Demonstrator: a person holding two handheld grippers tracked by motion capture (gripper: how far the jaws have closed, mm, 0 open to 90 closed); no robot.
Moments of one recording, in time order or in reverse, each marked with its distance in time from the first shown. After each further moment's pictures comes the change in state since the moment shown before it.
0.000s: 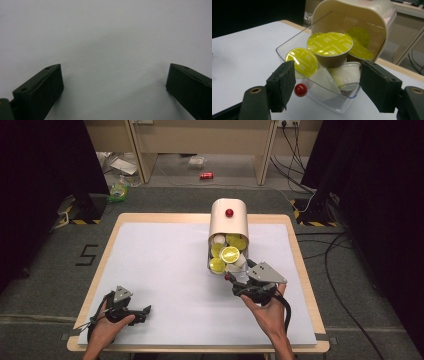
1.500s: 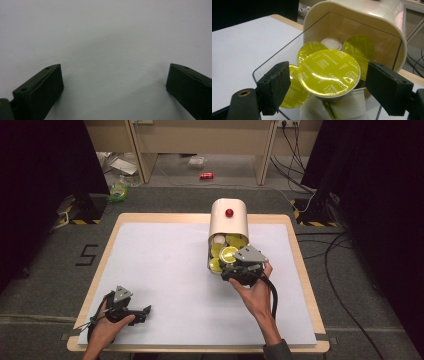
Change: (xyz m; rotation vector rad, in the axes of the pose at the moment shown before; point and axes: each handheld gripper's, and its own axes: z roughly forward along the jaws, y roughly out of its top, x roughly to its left) left arm 0.000 0.000 0.000 0.001 0.000 0.000; right arm -0.001 0.026 0.047 0.071 -0.040 -0.010
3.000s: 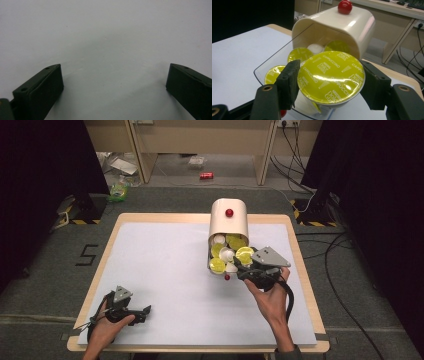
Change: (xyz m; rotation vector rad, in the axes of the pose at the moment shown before) left arm 0.000 0.000 0.000 0.000 -0.001 0.001; right arm -0.020 0.001 -0.043 -0.054 -0.025 0.039
